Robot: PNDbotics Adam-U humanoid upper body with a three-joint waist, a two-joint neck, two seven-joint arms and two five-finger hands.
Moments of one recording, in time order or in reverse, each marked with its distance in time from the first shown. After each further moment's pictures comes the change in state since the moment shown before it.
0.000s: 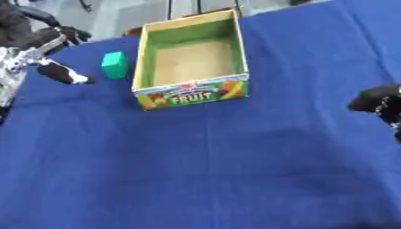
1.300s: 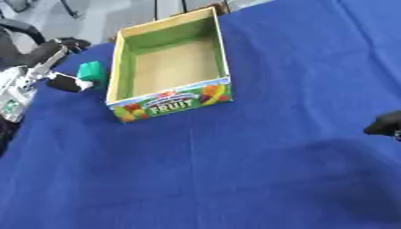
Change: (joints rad) left arm 0.005 0.048 0.055 0.032 0.013 0.056 0.170; right arm -0.024 -0.008 0.006 -0.026 0.025 0.000 0.009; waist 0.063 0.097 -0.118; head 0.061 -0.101
